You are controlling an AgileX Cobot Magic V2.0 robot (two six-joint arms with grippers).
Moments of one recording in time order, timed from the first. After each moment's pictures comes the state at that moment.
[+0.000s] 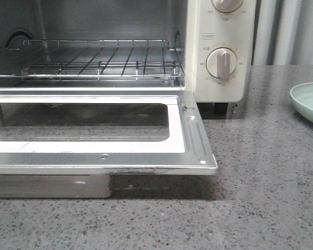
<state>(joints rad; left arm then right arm) -0.61 0.36 -0.72 -0.43 0.38 0.36 0.18 0.35 -0.51 0.13 0.53 0.08</state>
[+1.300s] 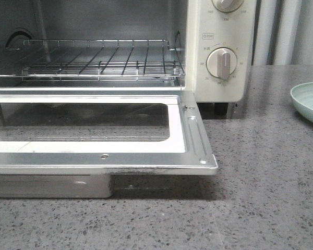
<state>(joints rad) -0.59 0.36 -0.72 -0.37 0.40 0.36 0.05 1.20 -0.82 -0.11 0.62 0.11</state>
